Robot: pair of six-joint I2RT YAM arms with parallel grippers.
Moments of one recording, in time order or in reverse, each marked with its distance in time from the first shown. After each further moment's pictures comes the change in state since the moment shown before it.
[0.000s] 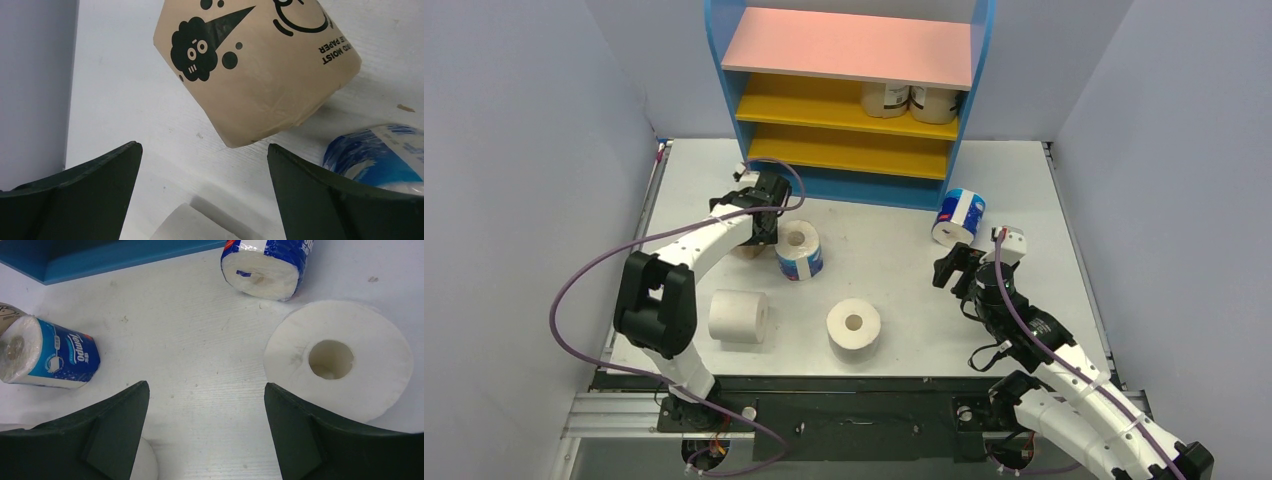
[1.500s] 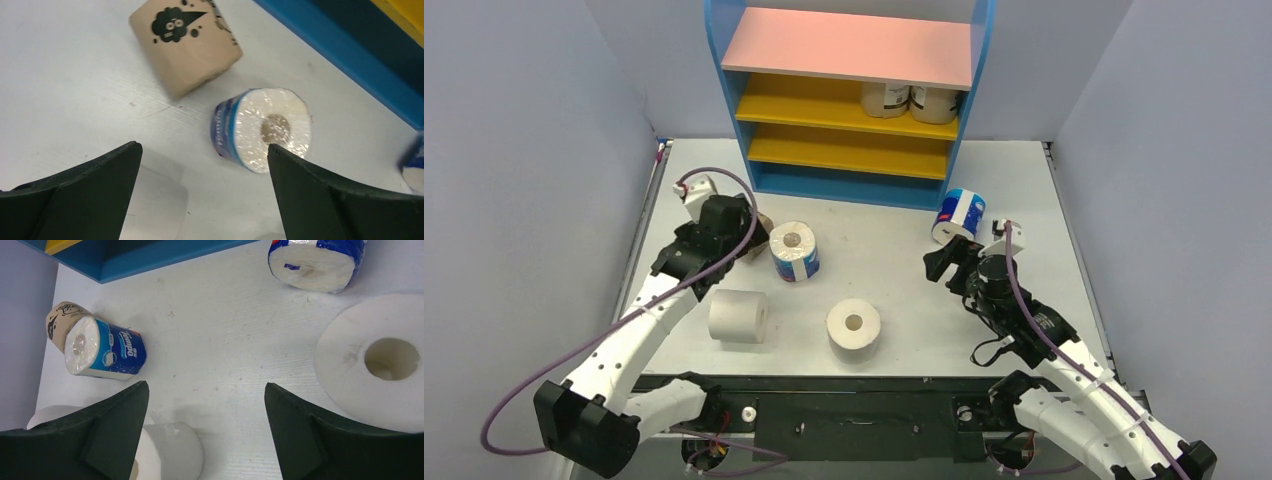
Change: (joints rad) left arm -0.088 -0.620 -0.251 0.121 0.164 -0.282; right arm -0.019 0.024 0.068 -0.004 -0.131 0.109
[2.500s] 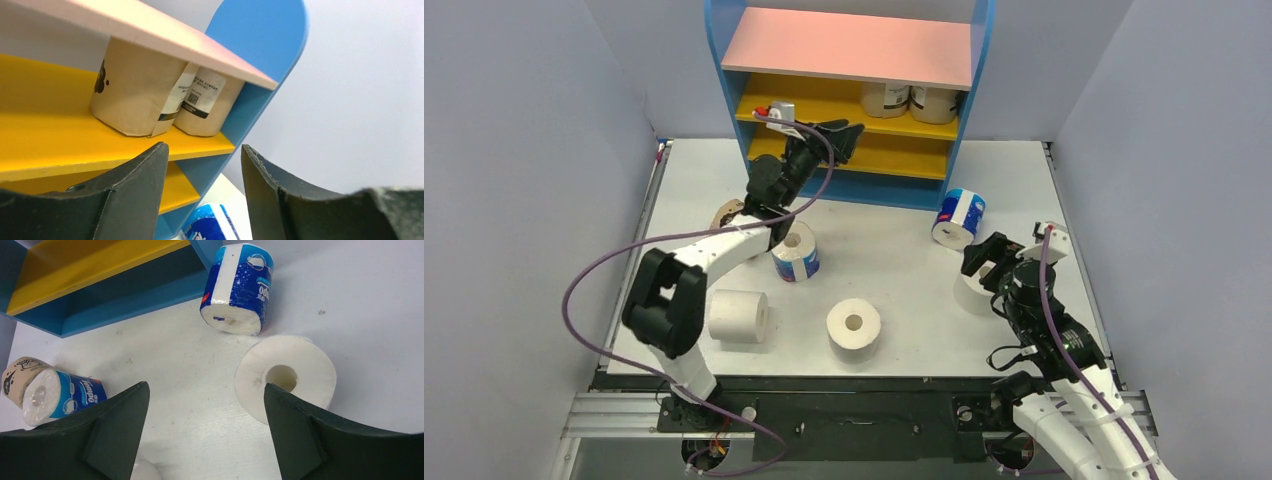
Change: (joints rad) left arm -0.022 0.708 0.224 1.591 0.687 0.093; right arm -0.160 -0.142 0.047 -0.114 0.095 -0.148
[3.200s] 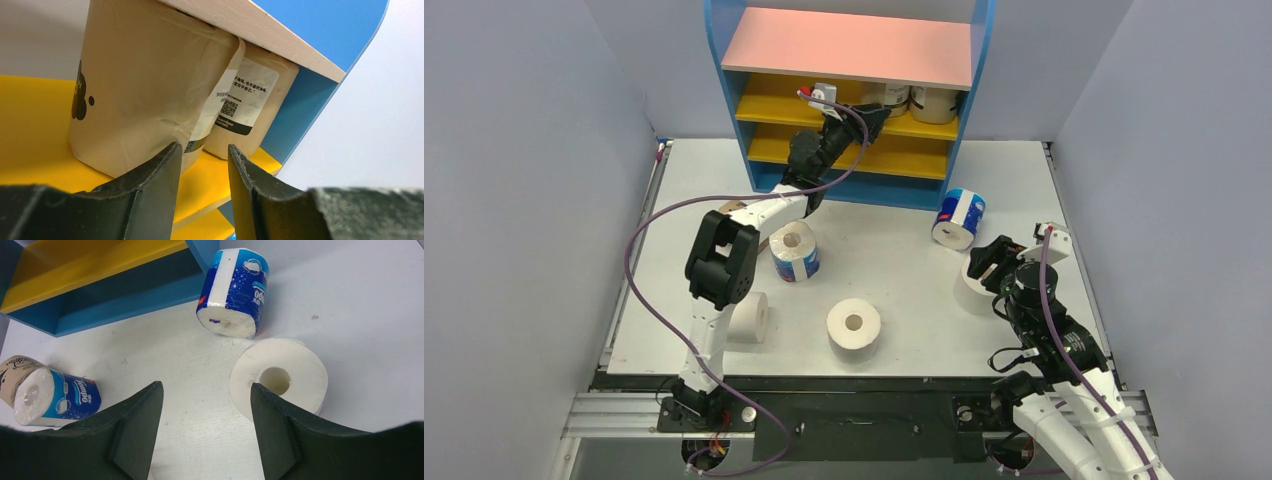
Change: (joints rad) left arm -0.006 0.412 0.472 -0.036 0.062 0.045; right arm 0.000 -0.010 0.000 -0.005 0.009 -0.028
